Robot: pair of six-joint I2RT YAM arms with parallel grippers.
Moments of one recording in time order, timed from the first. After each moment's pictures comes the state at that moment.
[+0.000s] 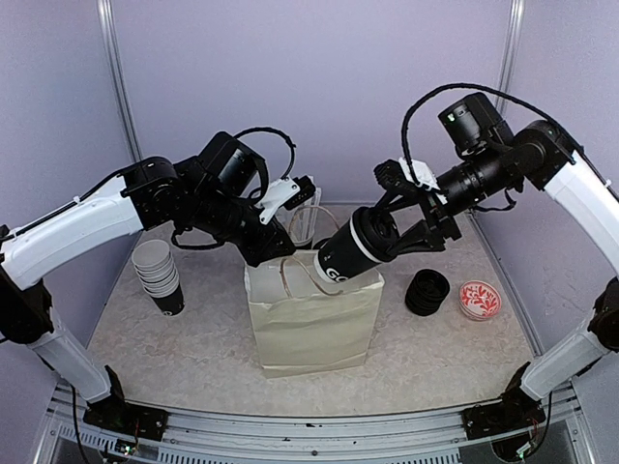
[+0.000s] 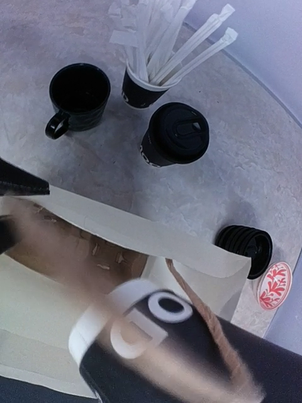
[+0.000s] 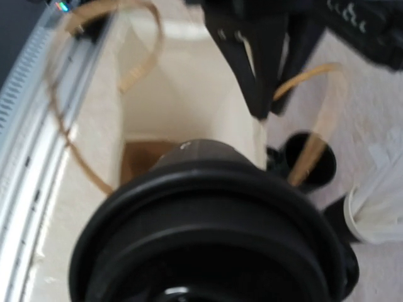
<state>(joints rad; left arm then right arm) -0.97 1.56 1.64 -0.86 0.03 0.07 0.75 1.43 1.82 -1.19 -0.57 -0.87</state>
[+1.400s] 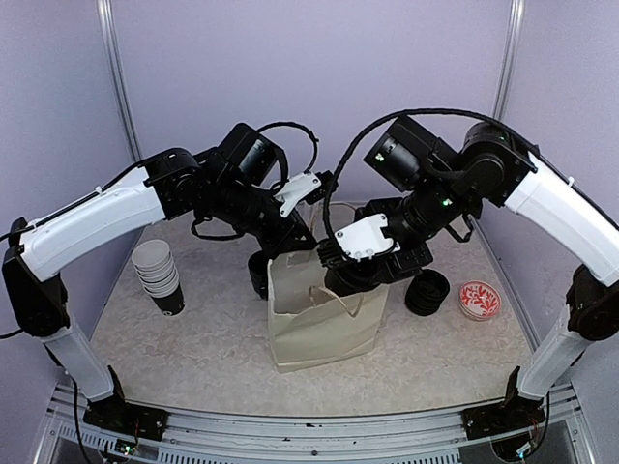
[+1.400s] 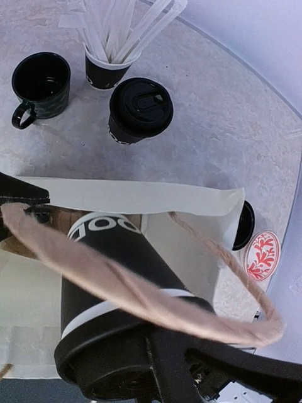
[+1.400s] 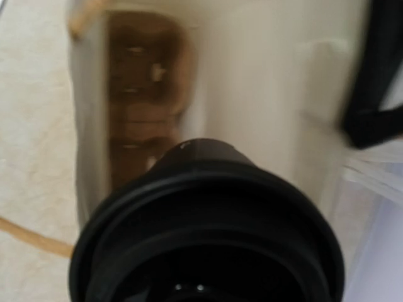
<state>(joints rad) -0.97 1.67 1.76 -0.85 0.14 0.14 1.10 1.62 1.95 -1.36 0.09 -0.94</state>
